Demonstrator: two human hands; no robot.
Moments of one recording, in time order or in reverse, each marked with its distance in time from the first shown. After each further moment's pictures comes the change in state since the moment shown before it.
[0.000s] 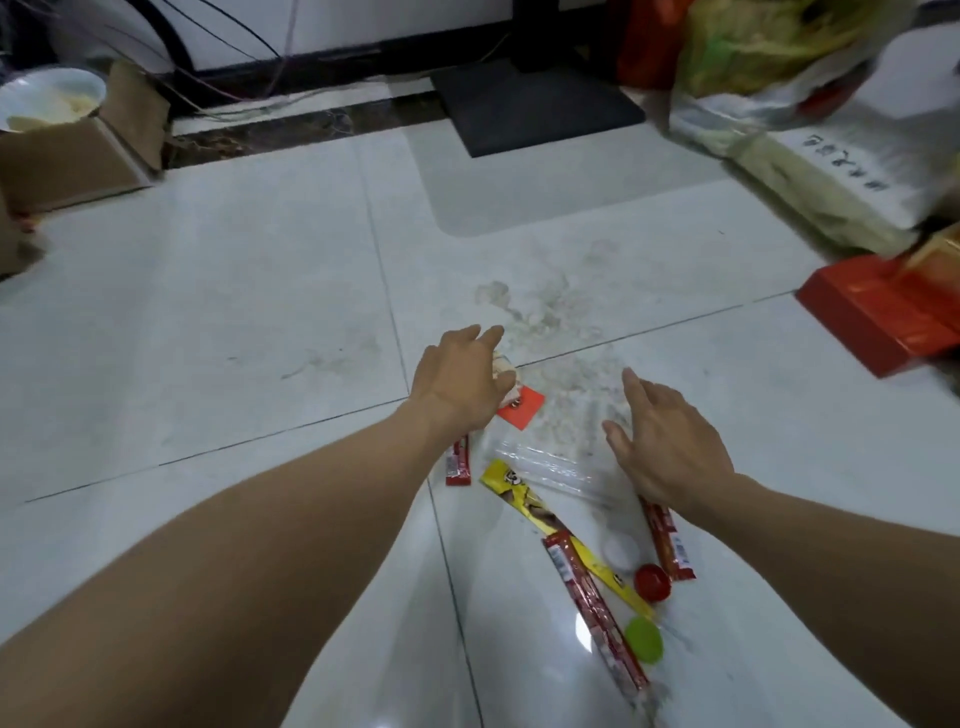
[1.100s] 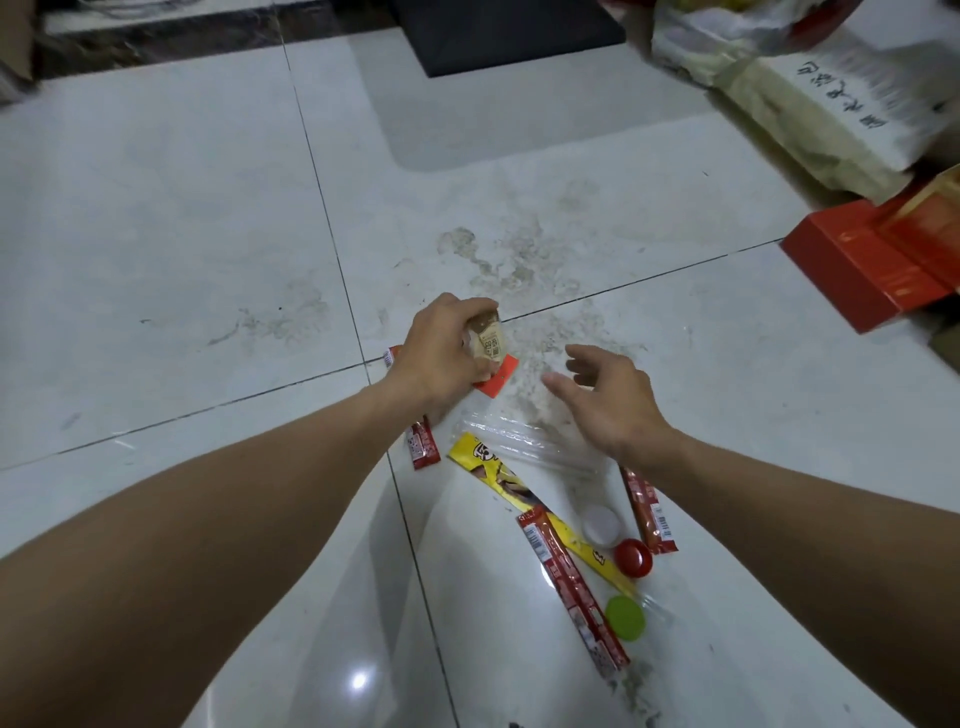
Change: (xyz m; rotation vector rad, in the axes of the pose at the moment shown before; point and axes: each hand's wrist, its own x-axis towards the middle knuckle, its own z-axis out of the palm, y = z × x) left_hand 0.029 -0.012 0.046 -0.441 0.036 0.066; right_hand 0.026 -0.022 0.022 0.754 -0.026 0.226
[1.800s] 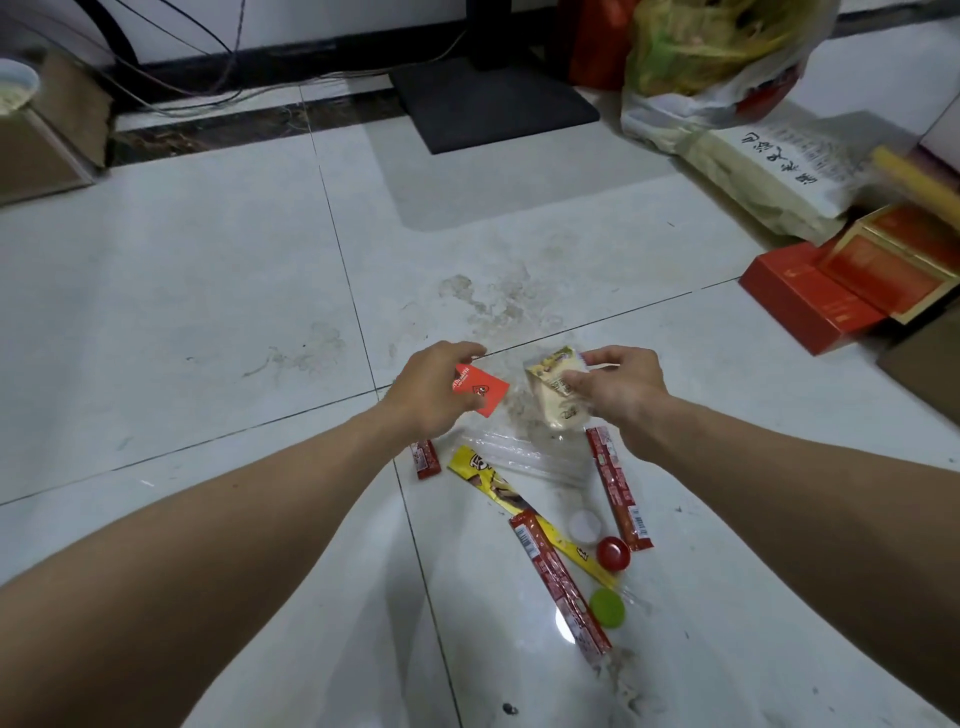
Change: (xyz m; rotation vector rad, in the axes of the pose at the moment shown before) left_hand -0.044 0.028 -0.027 0.013 -0.108 -0.014; right_hand -0.008 -0.022 -0.036 0.448 0.141 0.269
